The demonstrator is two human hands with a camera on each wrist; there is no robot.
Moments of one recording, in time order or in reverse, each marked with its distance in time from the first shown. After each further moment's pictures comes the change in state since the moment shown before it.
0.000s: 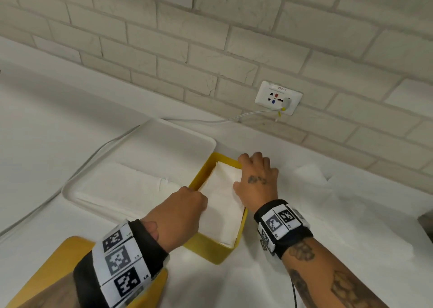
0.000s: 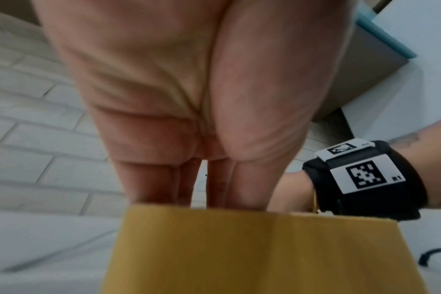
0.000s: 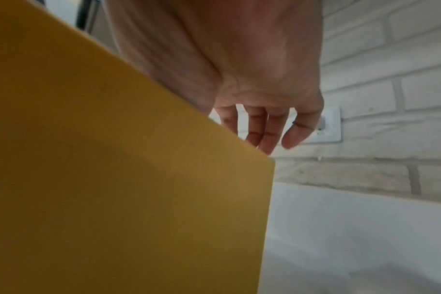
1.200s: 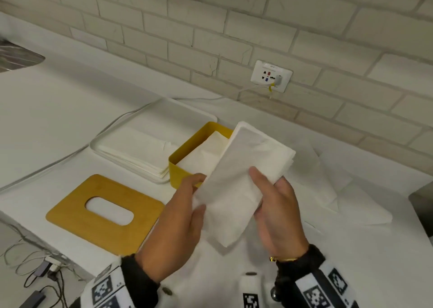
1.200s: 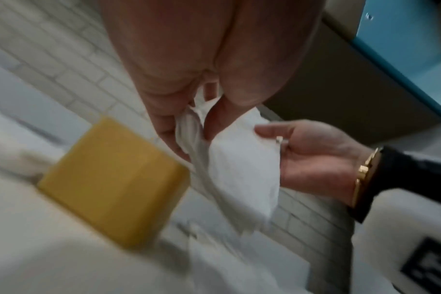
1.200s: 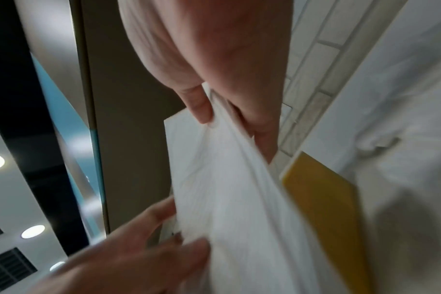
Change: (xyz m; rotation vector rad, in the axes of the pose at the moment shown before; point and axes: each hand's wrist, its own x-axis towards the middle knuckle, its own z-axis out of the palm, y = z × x) left_hand -0.128 0.095 0.074 -0.785 0.614 0.098; right_hand -0.189 0.039 -0.059 1.734 -0.060 0.187
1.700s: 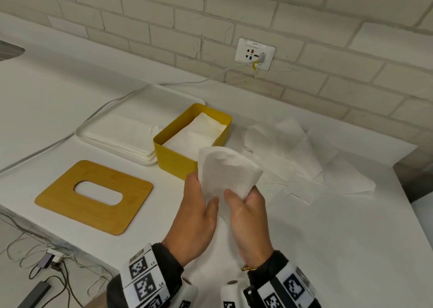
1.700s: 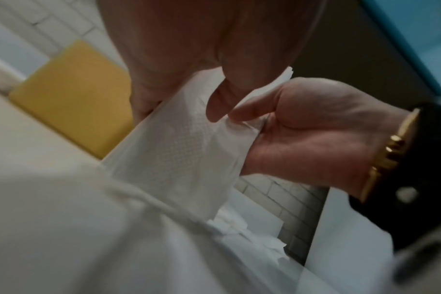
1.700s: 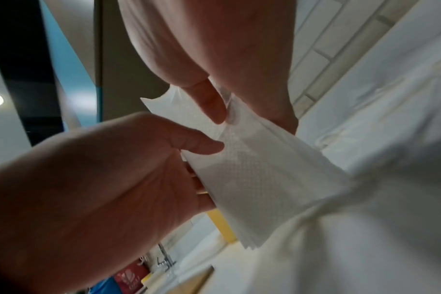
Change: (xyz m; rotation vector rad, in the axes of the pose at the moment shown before) left_hand -0.015 0.000 0.065 -0.135 0.013 -0.050; right_hand -0.040 0.056 -0.022 -0.304 0.023 -0.062
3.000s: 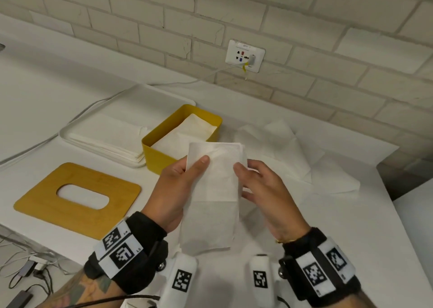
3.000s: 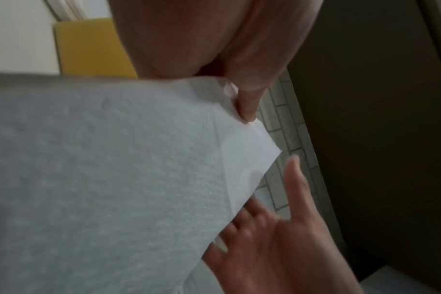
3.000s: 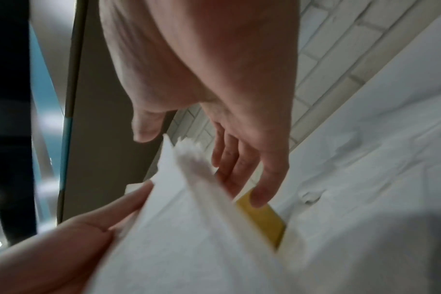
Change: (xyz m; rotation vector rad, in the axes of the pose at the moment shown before) left_hand 0.045 0.023 -0.021 -0.648 -0.053 -0.434; right_hand 0.032 -0.031 -0.058 -0.076 -0.164 0.107
